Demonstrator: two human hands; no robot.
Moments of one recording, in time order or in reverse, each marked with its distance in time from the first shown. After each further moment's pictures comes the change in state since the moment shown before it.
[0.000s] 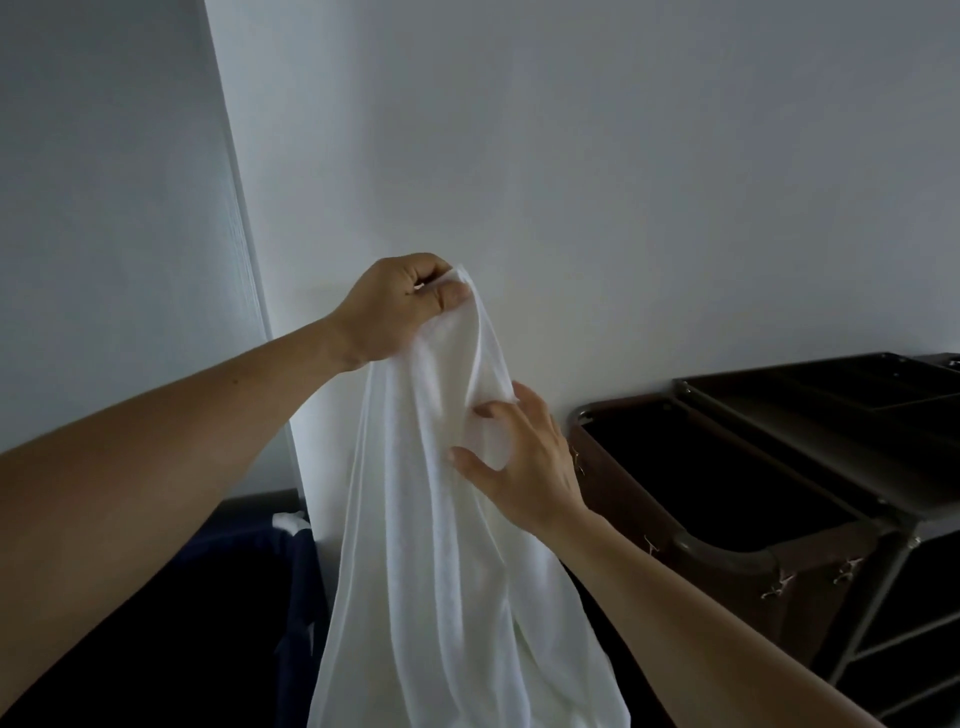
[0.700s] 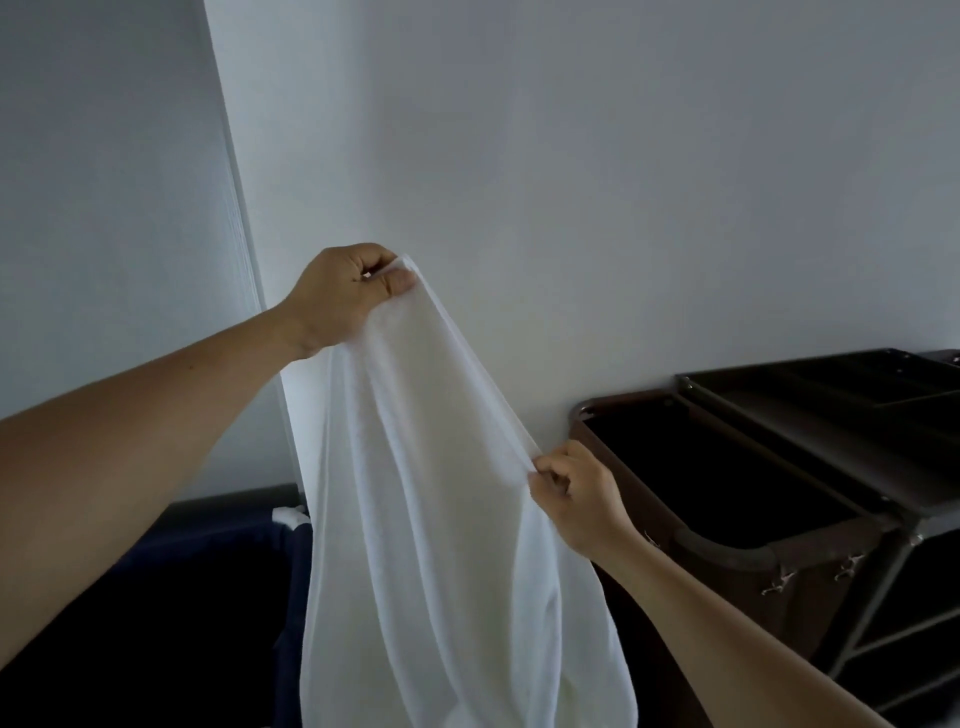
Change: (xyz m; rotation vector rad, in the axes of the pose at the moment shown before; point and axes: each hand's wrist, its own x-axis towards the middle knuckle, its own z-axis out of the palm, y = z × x) left_hand 0.003 -0.034 -0.032 0.047 0.099 -0.116; right_hand -0.023 0.065 -0.006 0.148 -0.015 0.123
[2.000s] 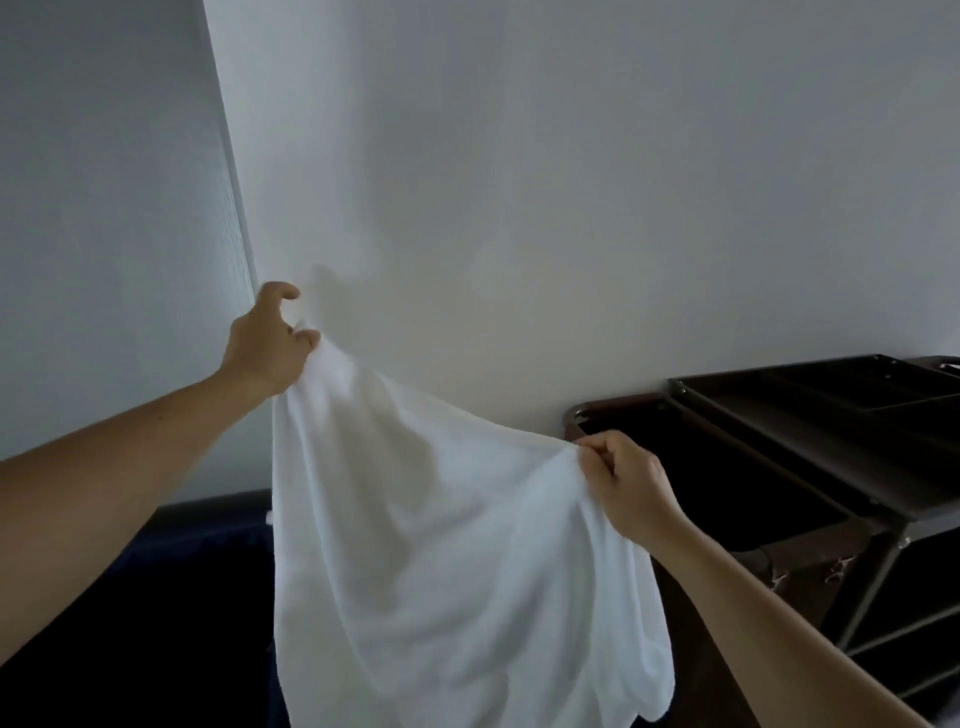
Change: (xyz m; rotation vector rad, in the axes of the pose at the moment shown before) left_hand -0.027 -0.077 -0.020 0.325 0.256 -0.320; right_hand 0.002 0.006 -0.051 -0.068 0.079 0.079
